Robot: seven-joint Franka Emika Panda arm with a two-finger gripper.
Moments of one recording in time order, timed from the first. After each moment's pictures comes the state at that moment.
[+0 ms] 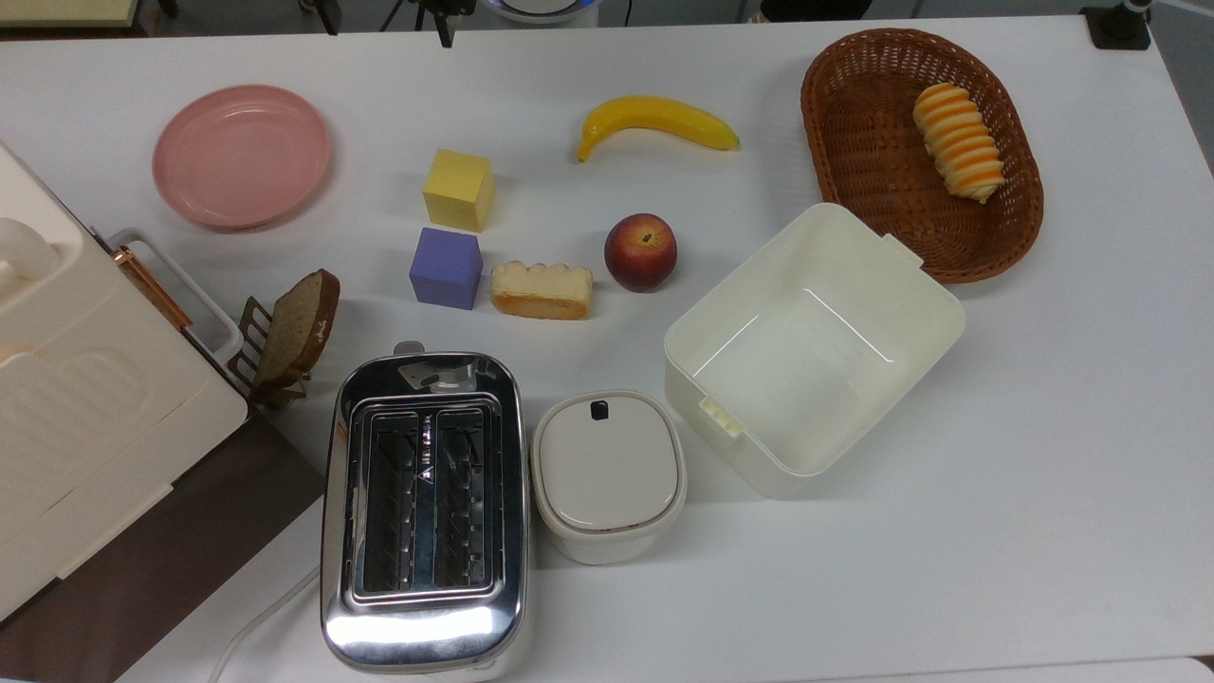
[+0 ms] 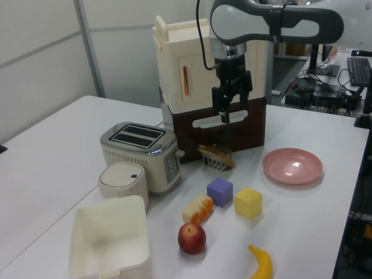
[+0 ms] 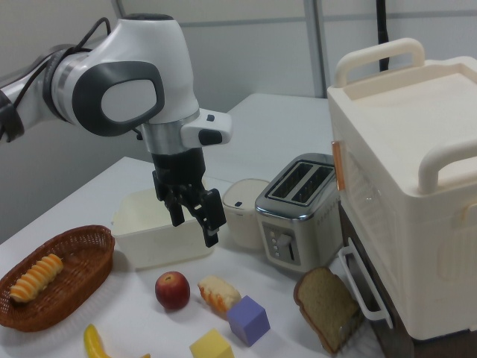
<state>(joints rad) 0.00 0.09 -0.15 -1.48 0.00 1.47 -0.02</state>
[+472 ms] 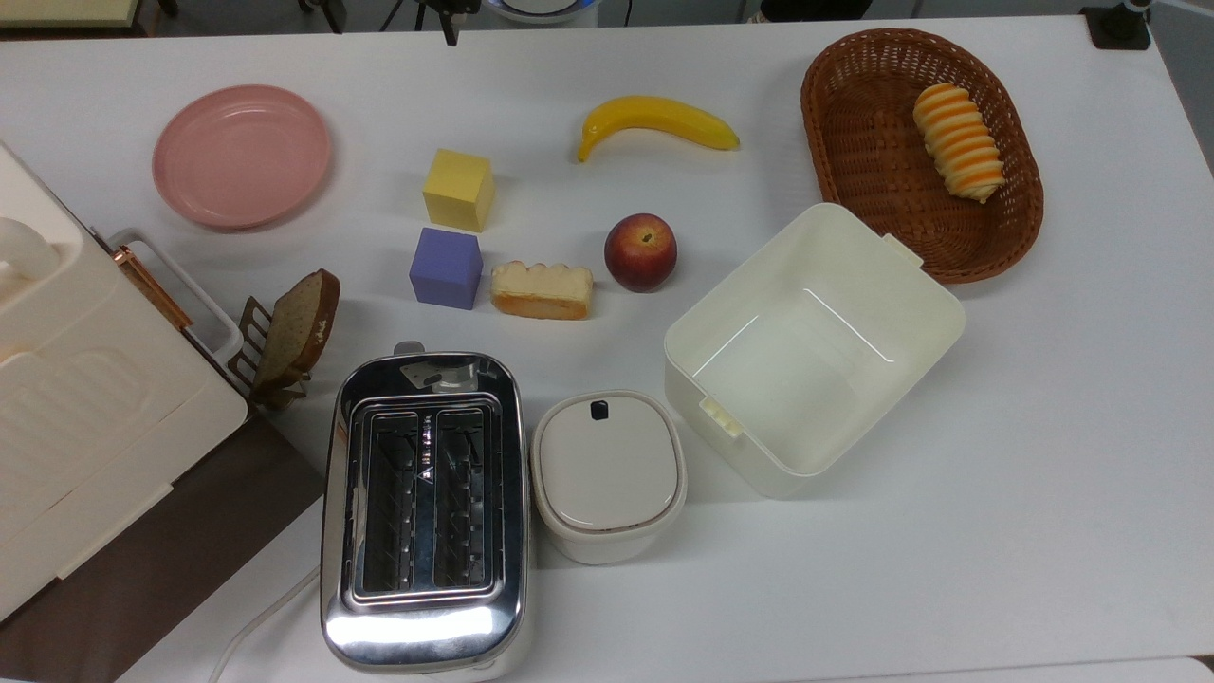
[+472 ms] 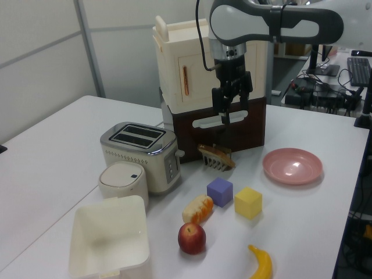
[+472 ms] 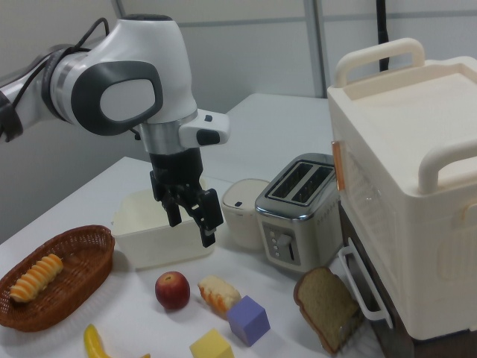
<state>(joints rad) 0.01 0.09 -0.15 -1.48 0.00 1.46 -0.02</state>
